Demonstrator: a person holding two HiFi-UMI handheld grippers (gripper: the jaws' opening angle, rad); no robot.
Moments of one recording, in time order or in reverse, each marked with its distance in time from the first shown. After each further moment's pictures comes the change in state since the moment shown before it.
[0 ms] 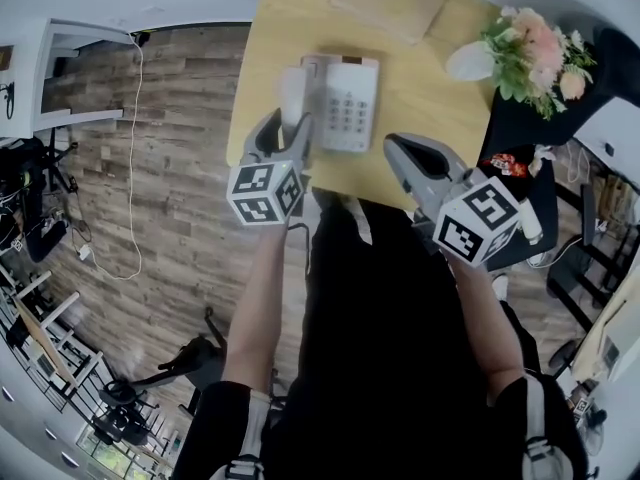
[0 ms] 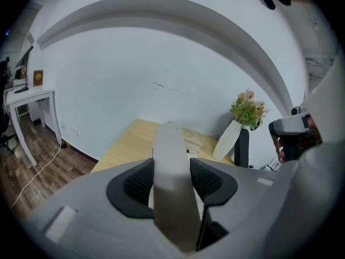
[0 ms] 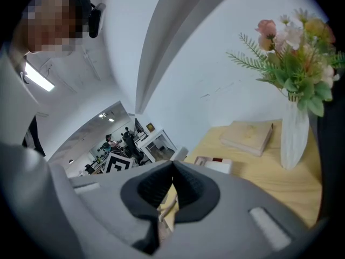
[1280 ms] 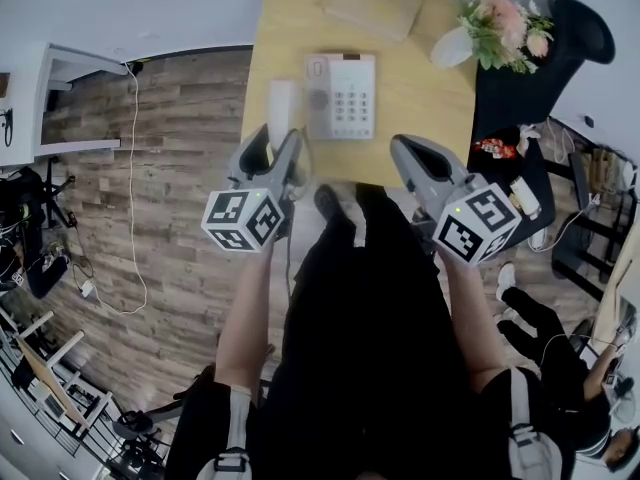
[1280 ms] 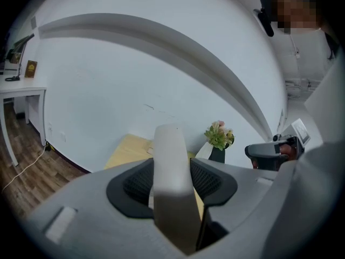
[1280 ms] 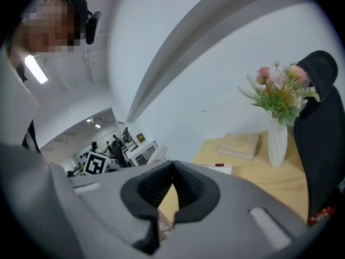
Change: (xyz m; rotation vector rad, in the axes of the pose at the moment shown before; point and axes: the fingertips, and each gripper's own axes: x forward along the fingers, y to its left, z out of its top) left arm -0.121 0.003 0.043 -0.030 -0.142 -0.199; right arm -0.032 0.082 -0.001 -0.015 -0.148 -0.161
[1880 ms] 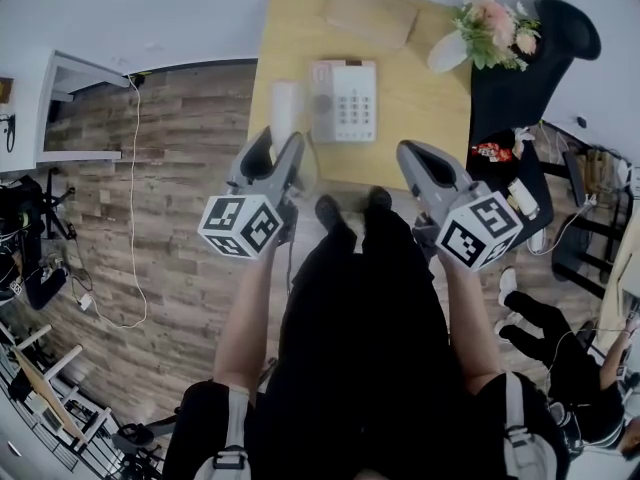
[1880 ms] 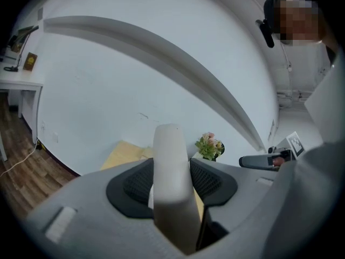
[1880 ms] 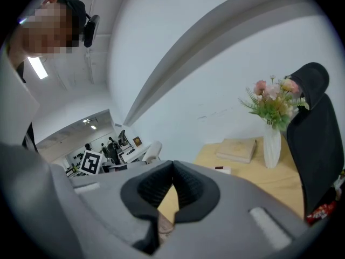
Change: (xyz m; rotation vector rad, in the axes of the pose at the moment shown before) left arm -0.035 -0.012 0.026 -0.034 -0.087 -0.088; right arm -0.020 0.030 0.002 -0.019 -0.058 -0.053
